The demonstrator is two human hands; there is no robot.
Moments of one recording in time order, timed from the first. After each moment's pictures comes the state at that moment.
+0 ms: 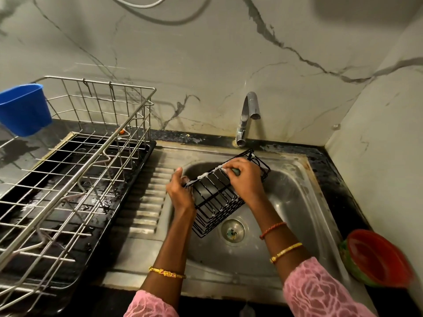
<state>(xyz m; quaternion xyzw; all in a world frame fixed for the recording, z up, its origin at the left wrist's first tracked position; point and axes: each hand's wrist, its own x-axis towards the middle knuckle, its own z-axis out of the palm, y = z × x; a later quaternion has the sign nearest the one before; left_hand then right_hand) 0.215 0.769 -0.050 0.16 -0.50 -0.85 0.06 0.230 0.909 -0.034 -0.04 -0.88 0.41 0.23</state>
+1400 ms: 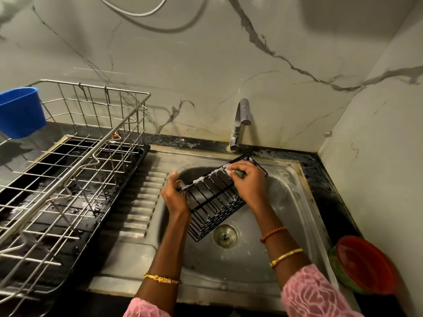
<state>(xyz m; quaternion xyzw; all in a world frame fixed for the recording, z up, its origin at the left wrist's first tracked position) 0.208 0.777 -0.064 0.17 -0.49 -0.85 0.06 0.237 0.935 -0.030 -0.09 -0.85 0.45 0.24</state>
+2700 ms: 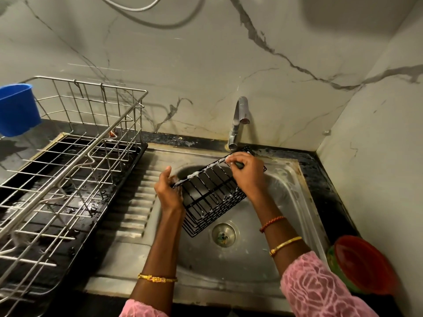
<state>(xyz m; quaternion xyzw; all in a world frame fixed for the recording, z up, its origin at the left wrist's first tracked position) 0.207 0.772 -0.045 0.14 -0.45 -0.88 0.01 0.222 0.941 -0.018 -0.07 -0.87 0.42 0.26</state>
